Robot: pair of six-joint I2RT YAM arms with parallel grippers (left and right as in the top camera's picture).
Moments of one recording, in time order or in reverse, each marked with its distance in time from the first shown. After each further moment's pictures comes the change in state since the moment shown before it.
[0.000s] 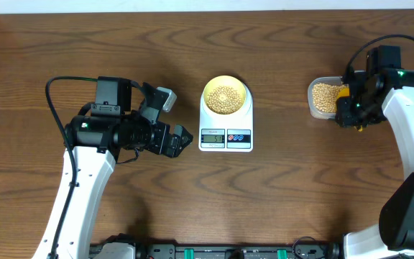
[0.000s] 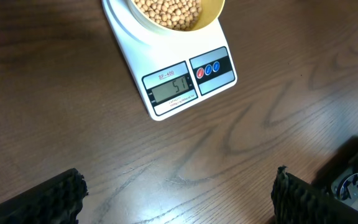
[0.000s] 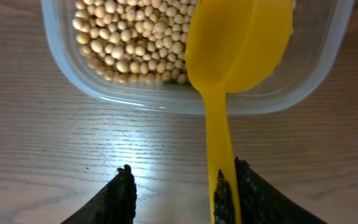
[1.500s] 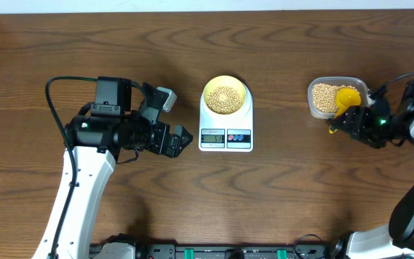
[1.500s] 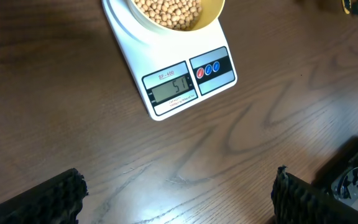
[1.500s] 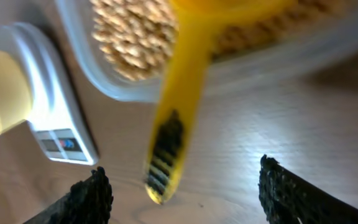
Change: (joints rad) left arm 0.000 0.000 0.000 0.000 0.000 0.000; right arm -0.283 0.000 -0.229 0.169 -0.596 0.151
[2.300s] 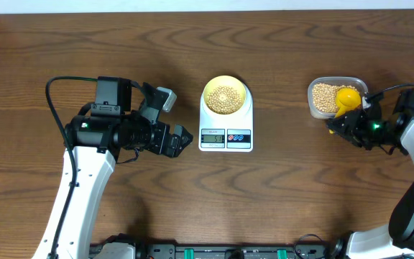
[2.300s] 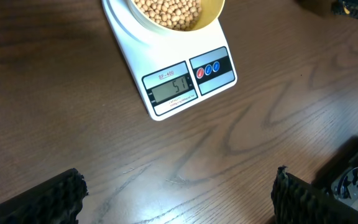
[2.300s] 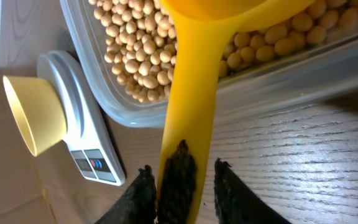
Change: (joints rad) left arm 0.000 0.000 0.000 0.000 0.000 0.000; right arm 0.000 0.000 -0.134 0.221 -0.126 0.169
